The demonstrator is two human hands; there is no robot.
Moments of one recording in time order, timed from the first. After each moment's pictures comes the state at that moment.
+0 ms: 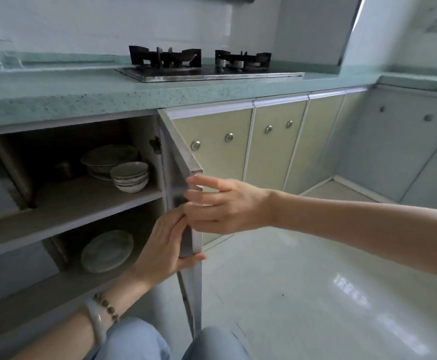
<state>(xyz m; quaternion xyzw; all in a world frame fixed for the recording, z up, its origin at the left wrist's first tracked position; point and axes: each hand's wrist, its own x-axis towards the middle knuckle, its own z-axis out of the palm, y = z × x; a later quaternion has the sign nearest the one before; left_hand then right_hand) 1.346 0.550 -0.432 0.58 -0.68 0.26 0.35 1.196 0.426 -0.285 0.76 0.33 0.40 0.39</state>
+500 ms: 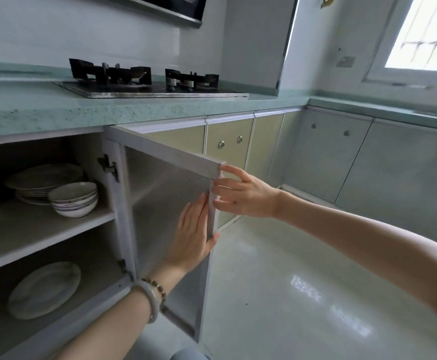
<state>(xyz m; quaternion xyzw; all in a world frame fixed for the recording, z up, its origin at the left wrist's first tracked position) 1.274 0.427 -0.429 0.61 -0.66 0.27 0.35 1.123 0.338 -0.280 0.82 0.16 0.32 0.45</state>
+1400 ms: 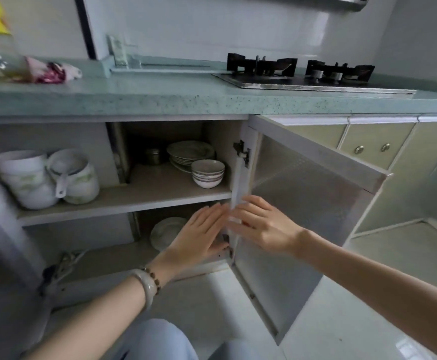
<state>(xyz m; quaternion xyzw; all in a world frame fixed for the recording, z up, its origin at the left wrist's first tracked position) 1.431 0.601 -0.448 0.72 -0.63 0.27 0.12 1.285 0.451 -0.354 0.86 0.28 0.40 0.16</state>
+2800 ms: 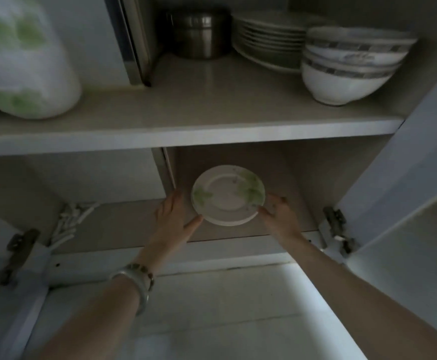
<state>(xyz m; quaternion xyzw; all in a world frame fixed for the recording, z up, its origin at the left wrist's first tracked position) 1.709 0.648 -0.769 0.95 -0.22 -0.04 0.23 1.609 0.422 -0.753 0.86 -0.29 0.10 -0.41</state>
